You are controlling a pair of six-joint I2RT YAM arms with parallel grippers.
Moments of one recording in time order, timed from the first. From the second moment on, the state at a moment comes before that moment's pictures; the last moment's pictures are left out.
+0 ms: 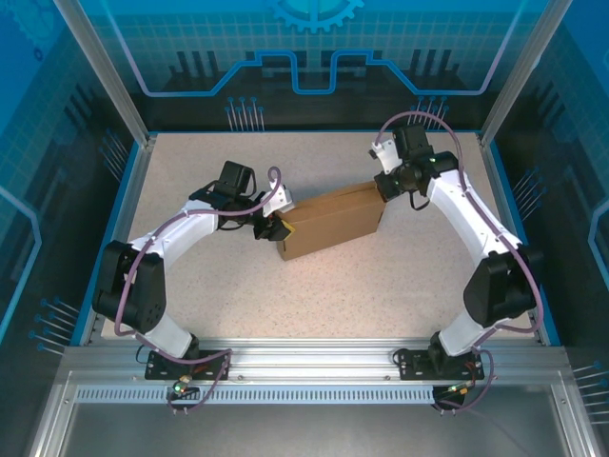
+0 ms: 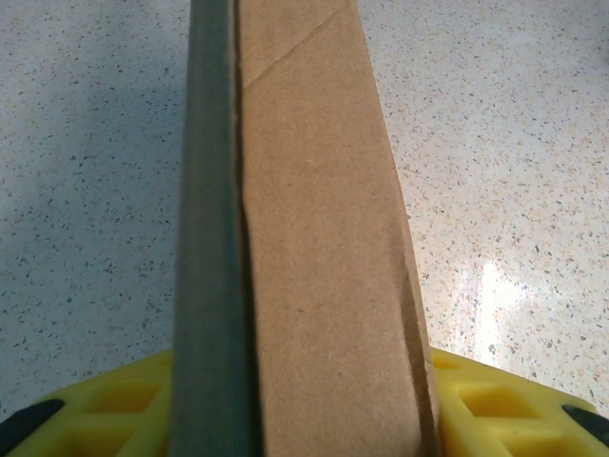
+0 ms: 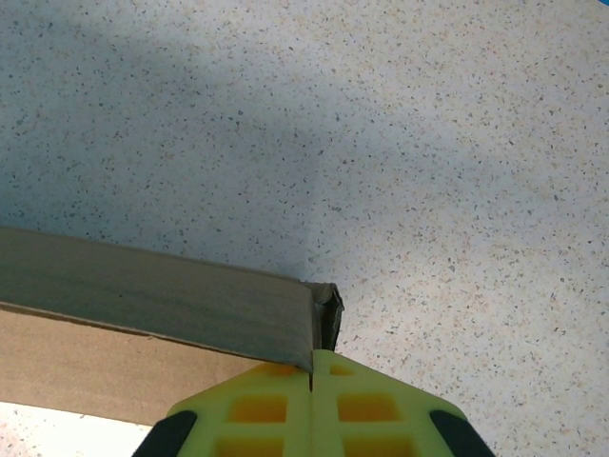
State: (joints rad) left arm -0.29 1.59 1.12 -0.48 0.74 0.70; right arm 0.26 1.61 1.49 -0.85 -0.05 -0.22
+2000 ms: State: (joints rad) left arm -0.33 1.19 0.89 -0.22 0.38 0.03; right arm 0.26 1.43 1.19 -0.58 -0.04 -0.09
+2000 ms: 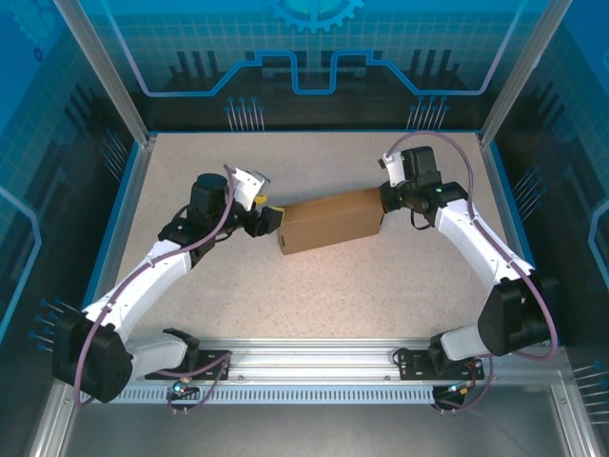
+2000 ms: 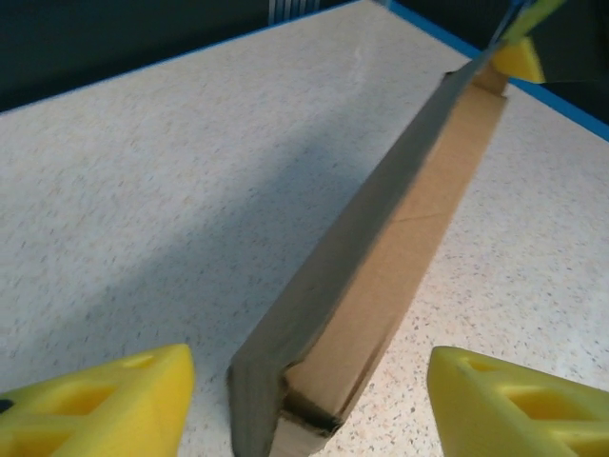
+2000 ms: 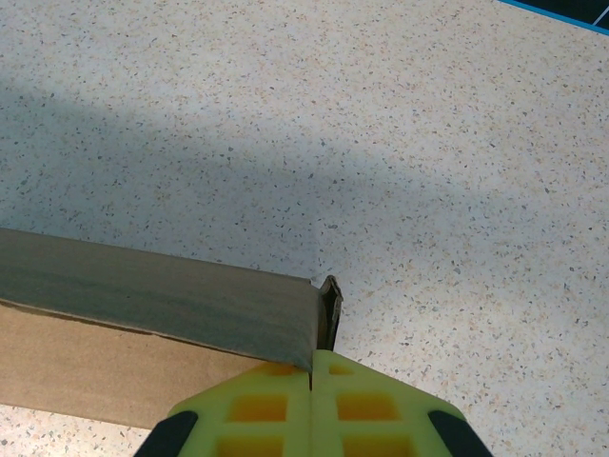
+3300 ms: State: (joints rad) left arm -0.36 1.28 0.95 -0.33 0.30 -0.42; right arm 0.25 1.44 1.20 -0.58 -0.04 -0.08
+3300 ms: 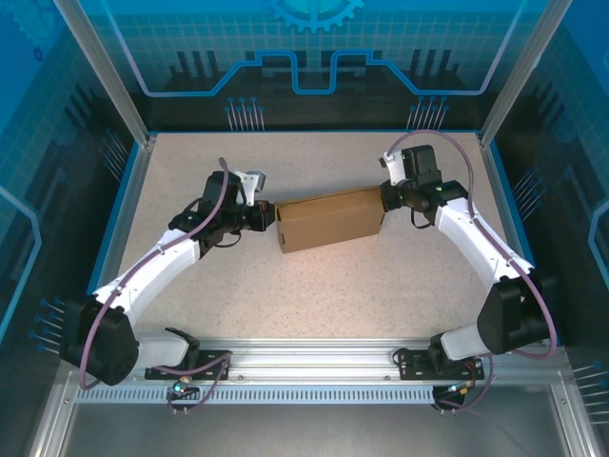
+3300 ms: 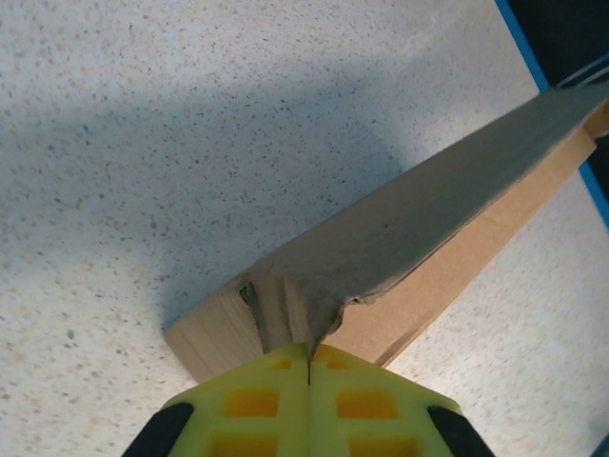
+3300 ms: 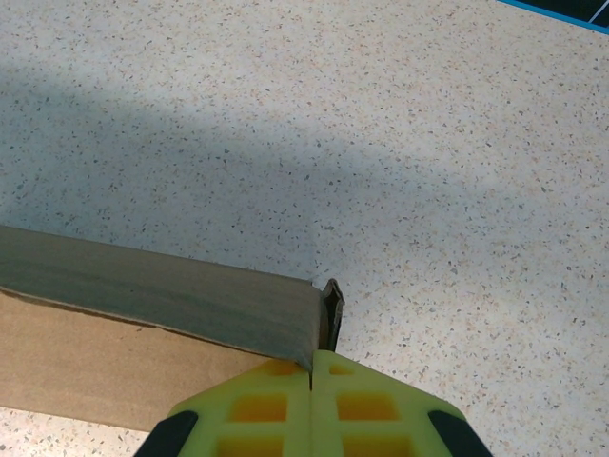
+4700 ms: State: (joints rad) left arm -0.36 1.25 0.78 -0.03 0.33 -0.89; right arm 0.25 1.43 1.16 -0.52 -0.03 -0.08
